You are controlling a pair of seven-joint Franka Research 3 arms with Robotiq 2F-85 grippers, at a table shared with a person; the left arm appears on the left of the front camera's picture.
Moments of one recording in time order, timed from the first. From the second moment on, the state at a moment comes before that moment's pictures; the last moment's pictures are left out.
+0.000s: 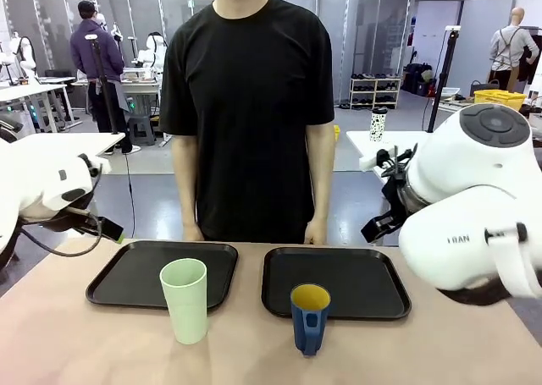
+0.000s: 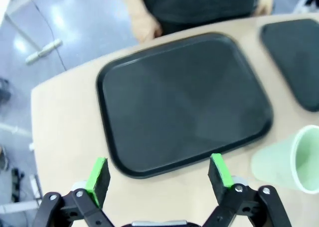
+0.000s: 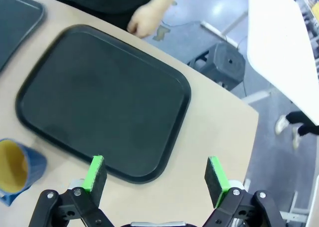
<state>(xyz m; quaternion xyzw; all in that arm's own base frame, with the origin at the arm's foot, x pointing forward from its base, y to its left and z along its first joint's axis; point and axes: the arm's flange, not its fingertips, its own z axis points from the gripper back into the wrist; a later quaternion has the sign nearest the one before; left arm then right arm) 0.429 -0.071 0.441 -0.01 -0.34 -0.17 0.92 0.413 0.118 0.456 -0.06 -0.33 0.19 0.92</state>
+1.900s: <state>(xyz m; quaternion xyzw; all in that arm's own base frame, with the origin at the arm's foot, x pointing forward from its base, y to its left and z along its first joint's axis) 0.482 -0.031 0.406 -0.05 -0.31 -0.09 0.95 0.496 0.083 0.404 -0.03 -0.27 0.15 0.95</state>
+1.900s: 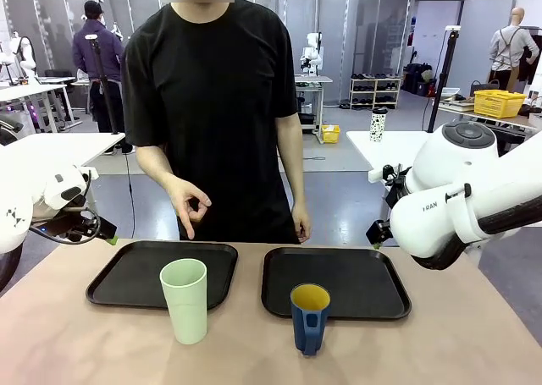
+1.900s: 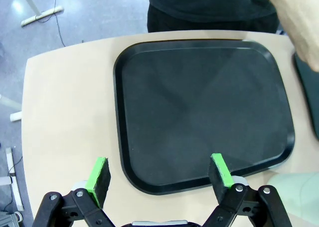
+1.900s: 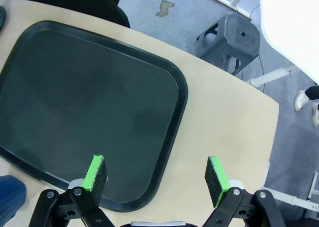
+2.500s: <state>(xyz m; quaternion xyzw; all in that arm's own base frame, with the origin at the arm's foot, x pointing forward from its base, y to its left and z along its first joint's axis) 0.482 -0.031 0.406 -0.05 -0.31 -0.09 0.95 0.496 0.083 0.404 -0.03 -0.27 0.15 0.95</state>
